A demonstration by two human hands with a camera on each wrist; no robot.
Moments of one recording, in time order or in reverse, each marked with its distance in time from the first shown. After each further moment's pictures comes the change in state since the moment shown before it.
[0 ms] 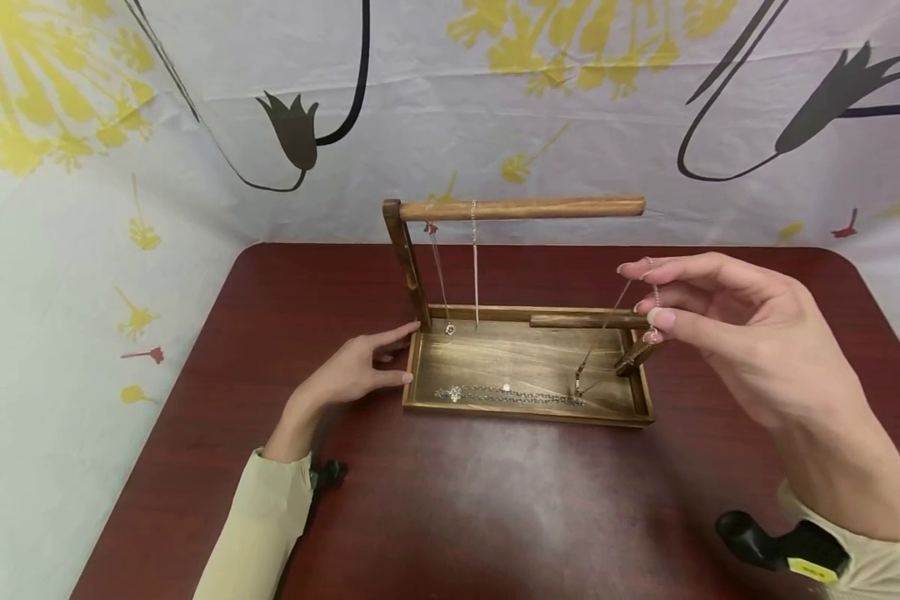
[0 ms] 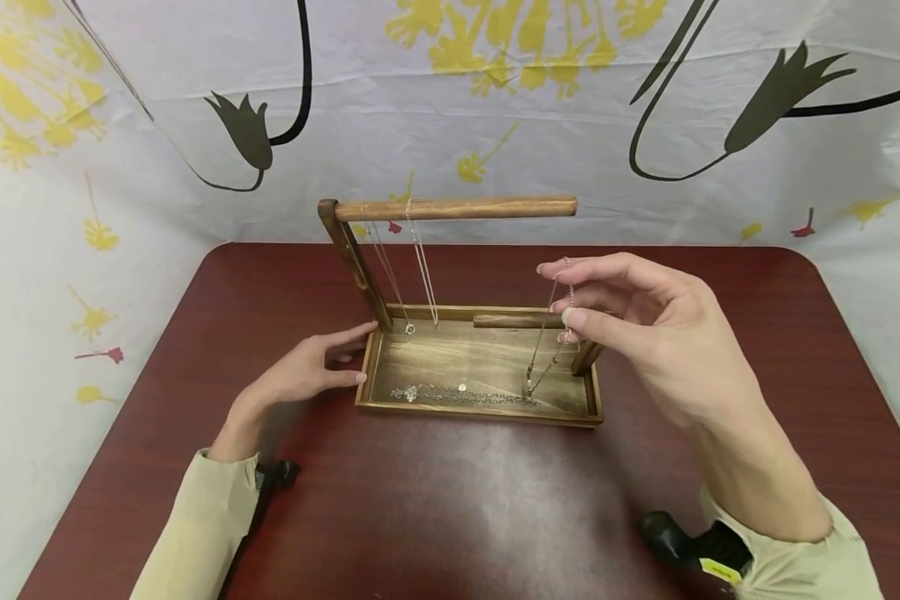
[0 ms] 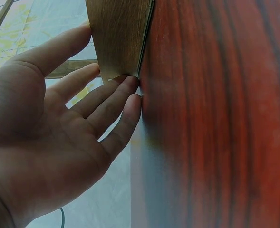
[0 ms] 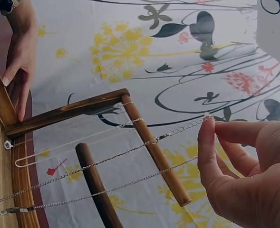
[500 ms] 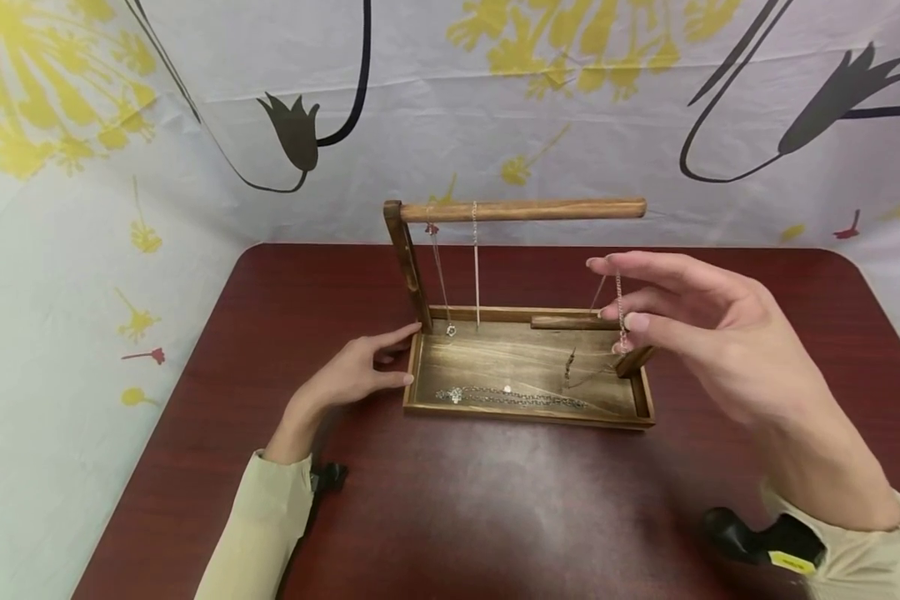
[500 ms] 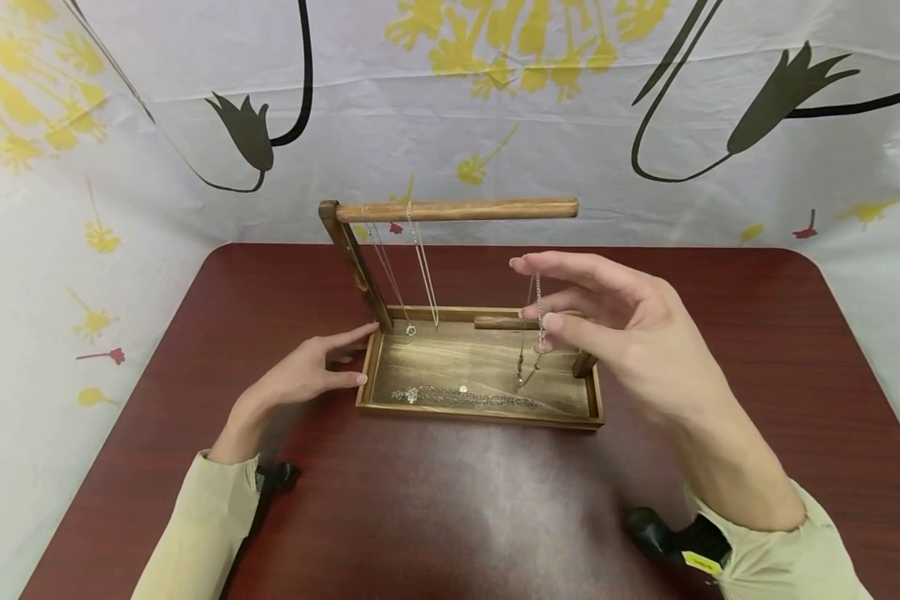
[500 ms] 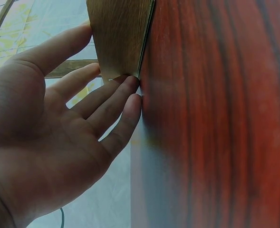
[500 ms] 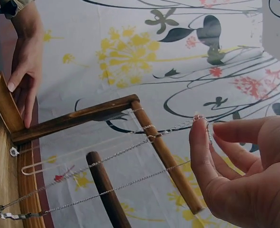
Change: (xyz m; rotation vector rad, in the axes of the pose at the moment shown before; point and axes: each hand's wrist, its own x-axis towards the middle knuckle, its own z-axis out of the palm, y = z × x) left_hand 0.000 0.000 0.000 0.004 0.004 -0.007; right_hand 0.008 0.006 0.013 -0.091 -0.089 0.059
